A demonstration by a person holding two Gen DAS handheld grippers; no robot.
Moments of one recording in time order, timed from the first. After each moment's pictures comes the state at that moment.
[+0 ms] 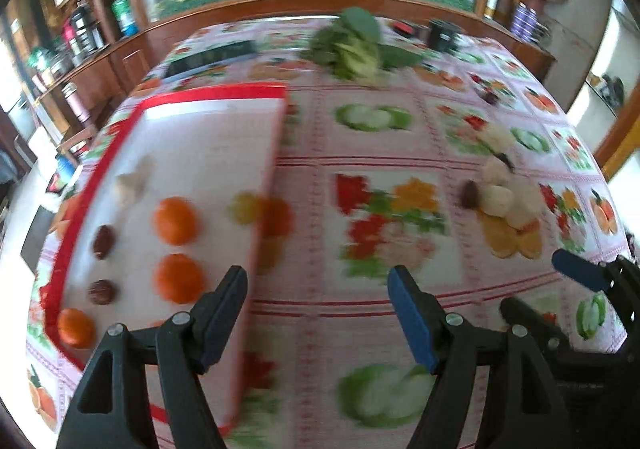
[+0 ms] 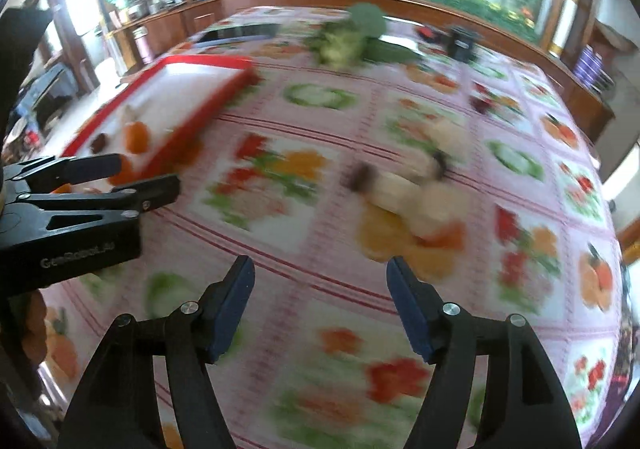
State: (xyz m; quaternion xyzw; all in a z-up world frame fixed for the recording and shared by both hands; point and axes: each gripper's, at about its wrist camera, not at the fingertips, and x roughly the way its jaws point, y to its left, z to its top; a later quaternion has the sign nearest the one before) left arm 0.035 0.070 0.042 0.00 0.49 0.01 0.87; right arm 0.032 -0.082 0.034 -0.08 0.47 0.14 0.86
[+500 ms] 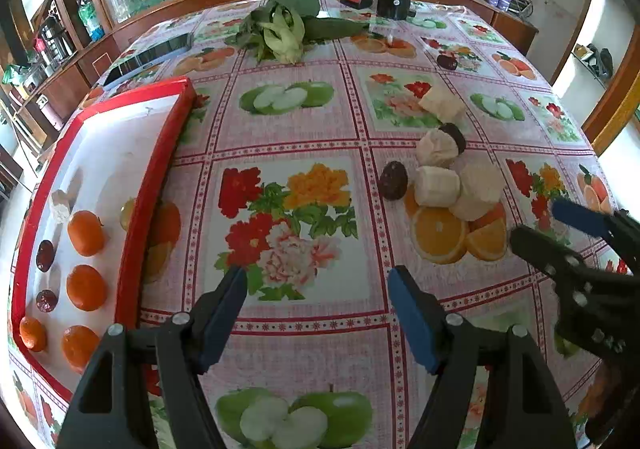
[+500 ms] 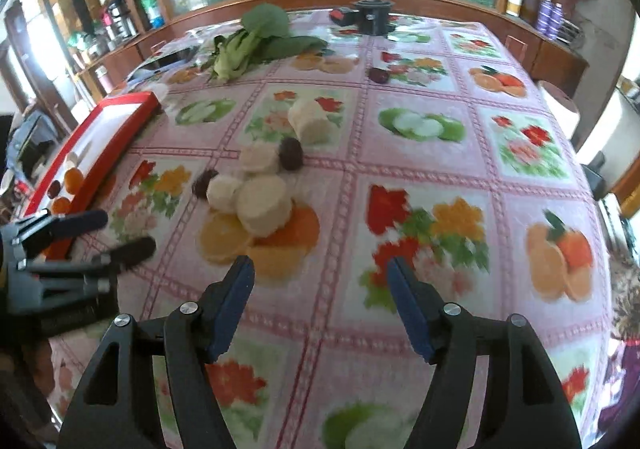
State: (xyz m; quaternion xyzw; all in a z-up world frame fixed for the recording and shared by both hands) left arm 0.053 0.010 0.025 0.02 0.52 -0.01 0.86; right arm 0.077 -0.157 0.024 -0.03 0.48 0.14 0.86
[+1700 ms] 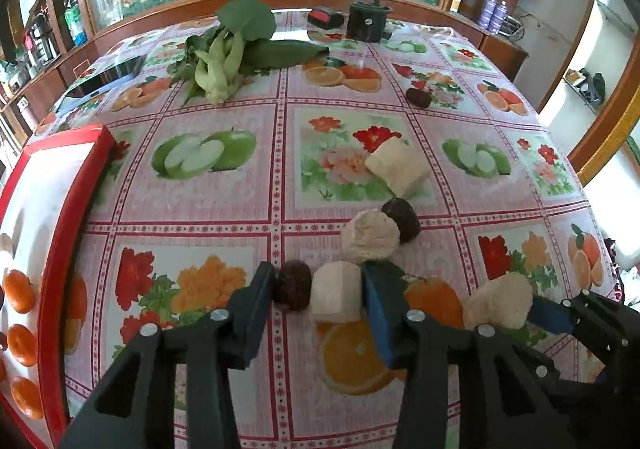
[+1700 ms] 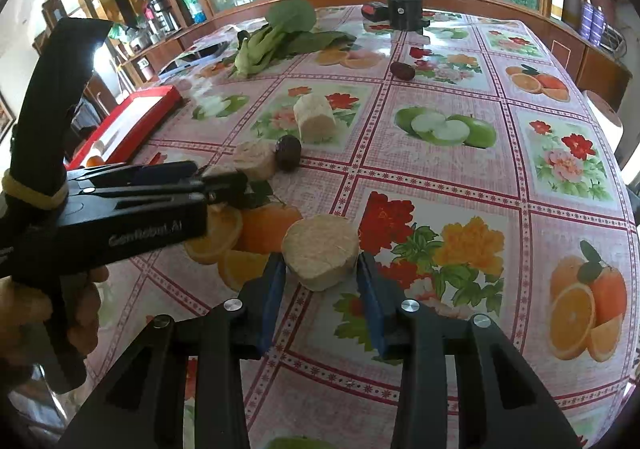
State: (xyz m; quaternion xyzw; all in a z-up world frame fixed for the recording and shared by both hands) left arm 0.111 -0.039 0.016 -0.02 0.49 -0.04 0.87; right arm 0.087 -0.194 0.010 -0.01 0.47 0.22 0.86
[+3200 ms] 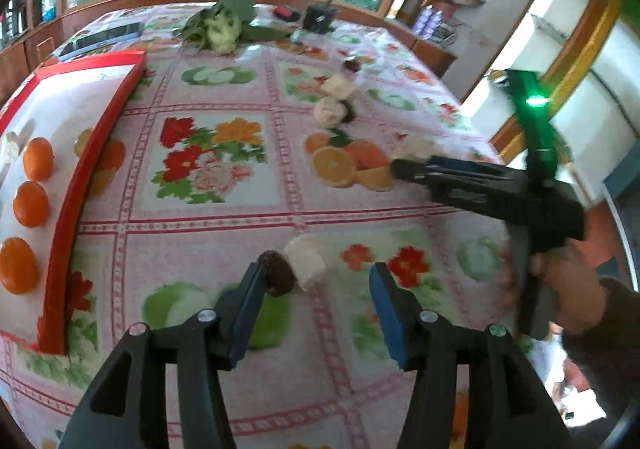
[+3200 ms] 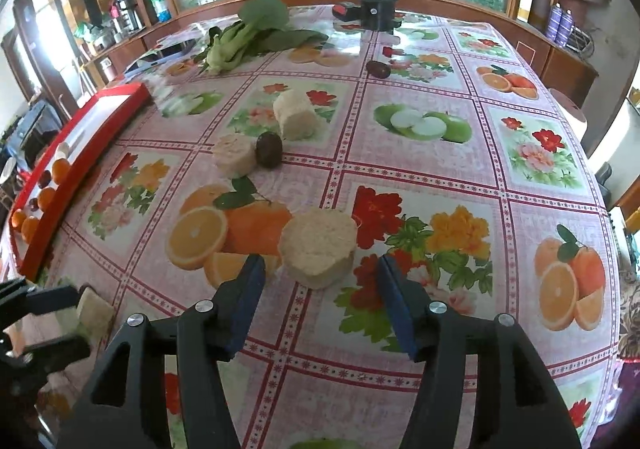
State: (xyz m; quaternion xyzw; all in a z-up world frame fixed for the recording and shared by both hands) left arm -0.023 0.016 0.031 -0.09 0.47 -0.18 0.86; right arm 0.084 -0.178 0.009 -0.04 0.47 0.14 0.87
